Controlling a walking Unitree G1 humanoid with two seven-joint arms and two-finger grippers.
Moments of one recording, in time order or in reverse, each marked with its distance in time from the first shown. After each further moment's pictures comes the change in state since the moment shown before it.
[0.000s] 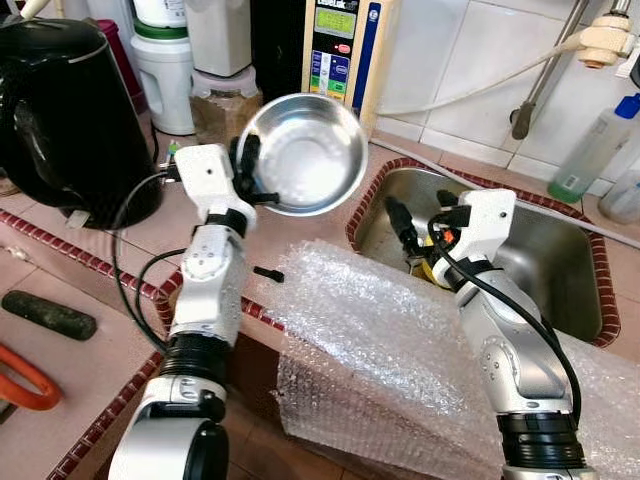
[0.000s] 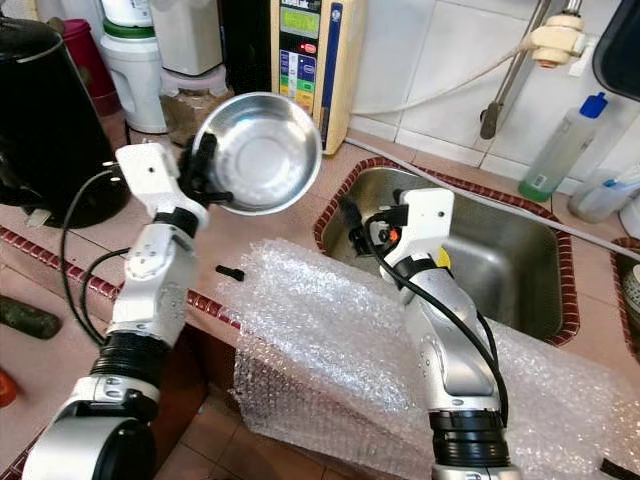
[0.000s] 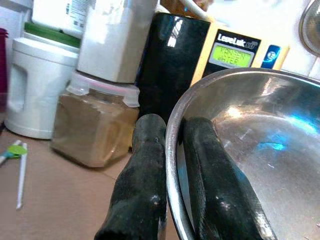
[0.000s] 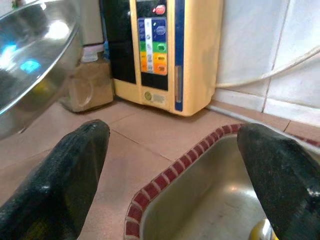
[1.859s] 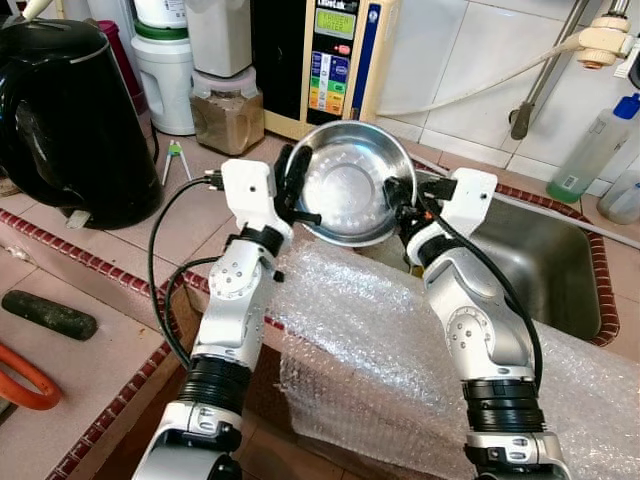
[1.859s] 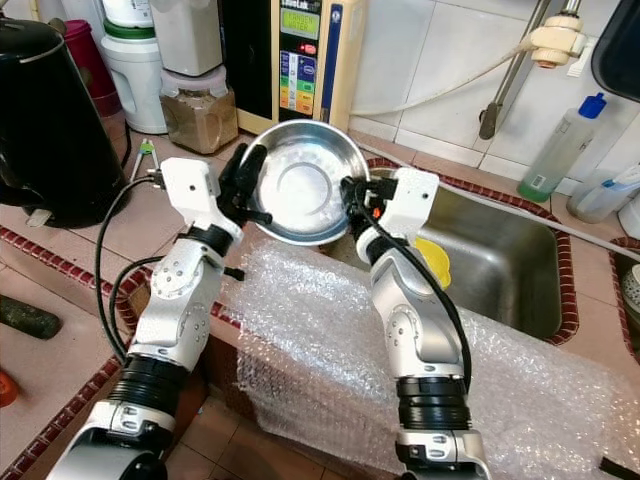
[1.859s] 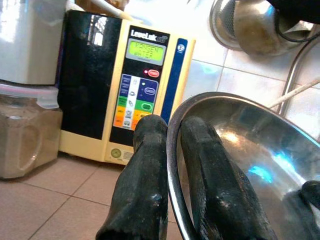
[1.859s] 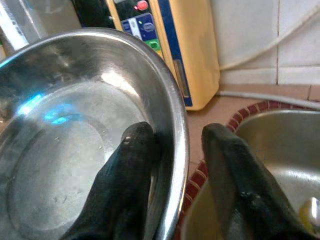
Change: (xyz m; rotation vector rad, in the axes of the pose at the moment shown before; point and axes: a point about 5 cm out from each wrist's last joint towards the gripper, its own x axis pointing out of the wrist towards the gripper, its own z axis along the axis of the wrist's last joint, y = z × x) left arm -0.018 -0.048 -0.007 -0.017 -0.015 -0.240; right arm 0.029 0.019 -0.002 0.236 0.051 -0.098
